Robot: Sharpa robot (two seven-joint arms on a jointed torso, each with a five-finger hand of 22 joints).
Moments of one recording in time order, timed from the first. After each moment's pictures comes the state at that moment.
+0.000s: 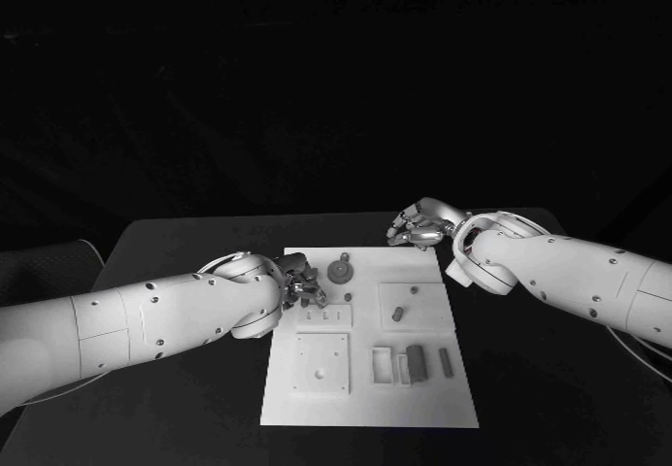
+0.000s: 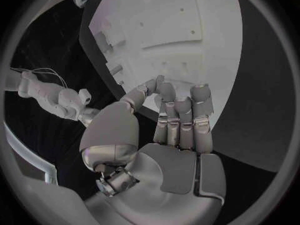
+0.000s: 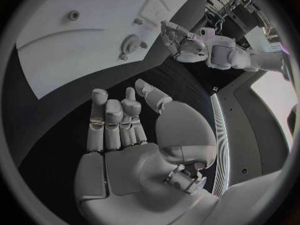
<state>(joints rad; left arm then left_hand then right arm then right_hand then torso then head) 1.28 -0.58 -0.24 1.37 -1.07 -0.23 -0.49 0.93 -0.05 0.57 -0.24 0.33 1.08 0.03 0.33 0.43 1.23 -0.06 0.75 0.73 1.10 -0.14 1.27 0.84 0.02 1.25 -0.25 0.71 1.31 1.26 -0.68 -0.09 1.21 -1.02 -0.28 -0.02 1.05 -0.06 0.55 -0.29 0.18 0.95 0.10 0.37 0.47 1.15 0.00 1.26 0.84 1.12 -0.09 1.37 0.98 0.25 1.03 0.02 0.92 1.31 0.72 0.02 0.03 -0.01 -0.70</state>
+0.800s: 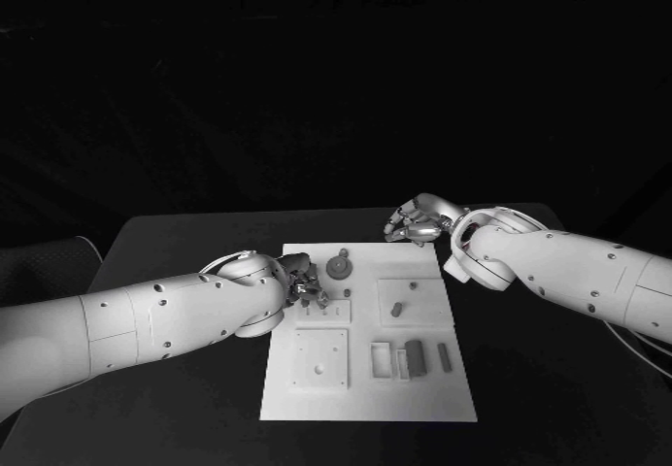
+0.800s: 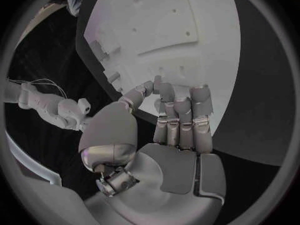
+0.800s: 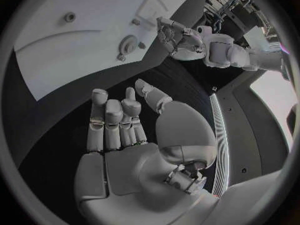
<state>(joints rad) 1.27 -0.56 -0.24 1.35 -1.14 -0.19 -0.49 0.91 -0.07 0.57 -0.18 0.33 1.09 0.02 0.35 0.43 1.23 -0.06 0.76 0.73 1.11 -0.15 1.27 0.83 0.02 1.25 -0.25 0.72 1.31 1.26 -0.68 -0.09 1.22 -1.02 -0.28 -0.02 1.05 -0.06 0.55 -0.29 0.18 0.94 0.11 0.37 0.47 1.15 0.00 1.26 0.84 1.13 -0.09 1.37 0.98 0.25 1.03 0.02 0.92 1.31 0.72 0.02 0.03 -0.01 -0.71</state>
